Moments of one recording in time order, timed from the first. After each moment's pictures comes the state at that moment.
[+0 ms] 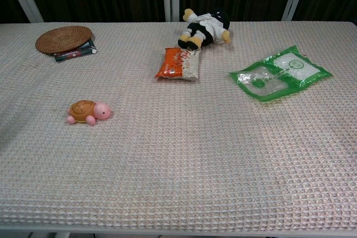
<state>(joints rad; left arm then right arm) -0.10 -1.16 0.04 -1.59 1.66 1.52 -0.01 0.16 -1.09 -0.01 -1.61 -1.55 1.34 -0.12</state>
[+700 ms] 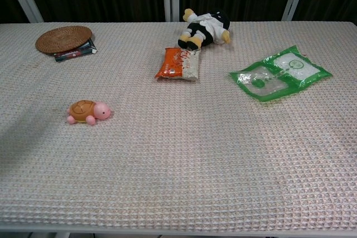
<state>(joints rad) -0.21 -1.17 0.03 -1.66 1.71 1.39 0.02 0.16 -1.09 0.00 -1.61 -1.54 1.34 -0.12</state>
